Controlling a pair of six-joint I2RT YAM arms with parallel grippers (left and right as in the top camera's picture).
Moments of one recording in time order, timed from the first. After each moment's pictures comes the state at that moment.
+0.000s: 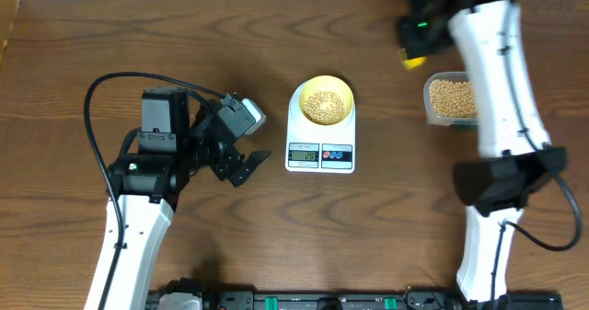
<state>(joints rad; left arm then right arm) -0.08 1.16 1.00 -0.76 0.55 0.67 0.17 2.21 2.55 -1.63 -0.03 -0.03</state>
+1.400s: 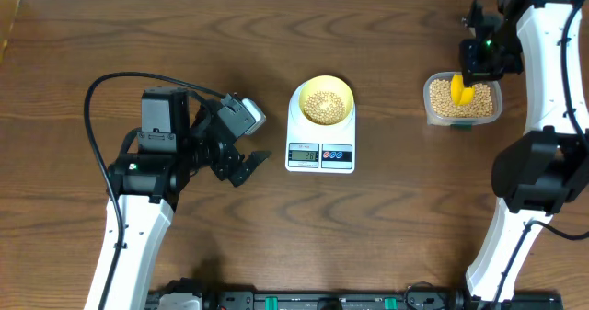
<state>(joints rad) -0.08 1.16 1.00 -0.76 0.55 0.67 -0.08 2.20 2.25 -1.60 -0.09 -0.11</state>
